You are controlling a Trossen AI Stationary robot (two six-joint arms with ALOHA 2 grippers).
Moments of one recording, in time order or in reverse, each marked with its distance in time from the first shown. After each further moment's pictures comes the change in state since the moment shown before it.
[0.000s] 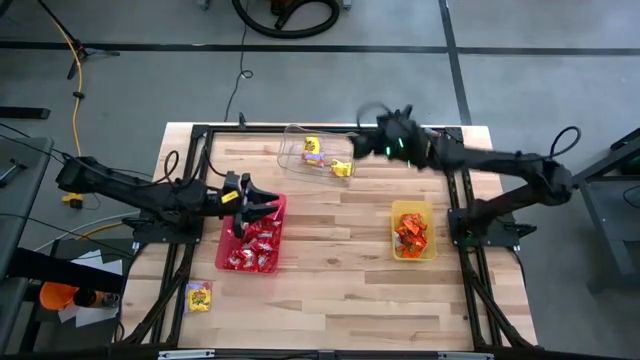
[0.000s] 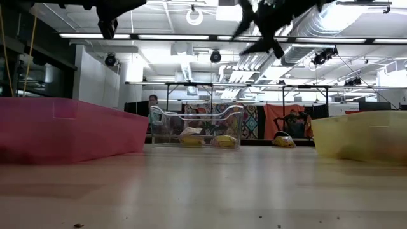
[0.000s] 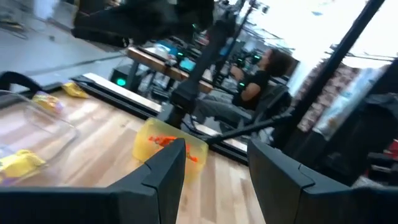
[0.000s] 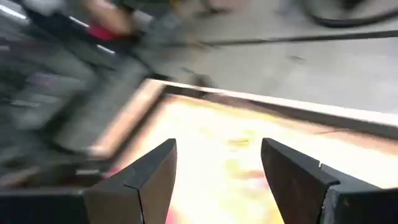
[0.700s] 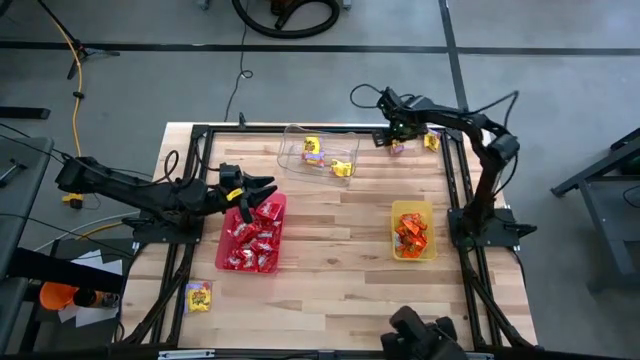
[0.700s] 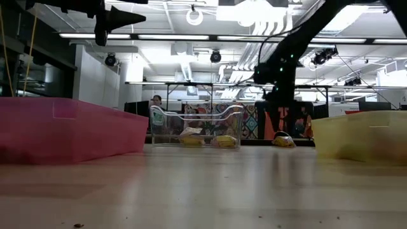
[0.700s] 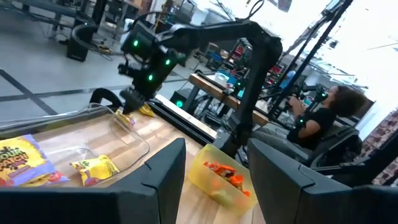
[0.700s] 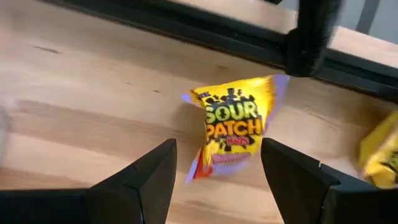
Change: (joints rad) left arm 0.000 -0.003 0.000 -0.011 -0.303 -0.045; right arm -0.614 0.534 0.265 -0.724 -0.199 -0.304
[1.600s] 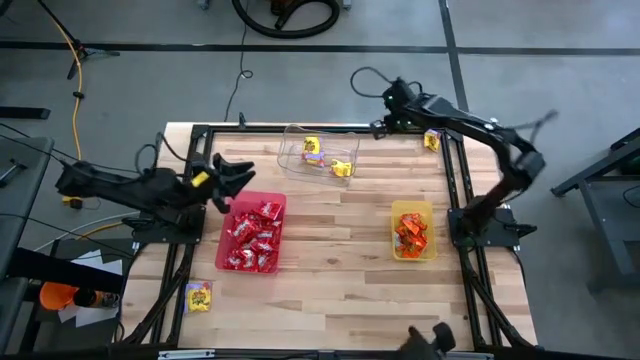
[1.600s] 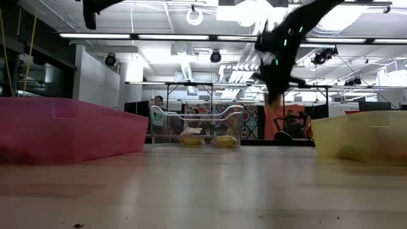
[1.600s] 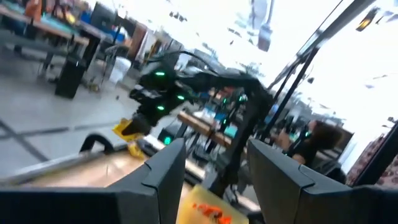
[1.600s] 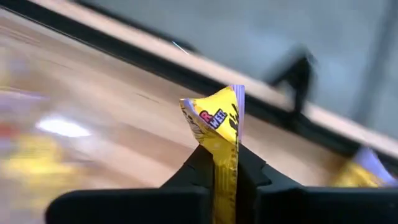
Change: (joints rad) left arm 0.000 -0.212 0.000 -0.013 -0.015 0.103; right arm 0.083 -0.188 -0.002 0.056 0.071 -0.102
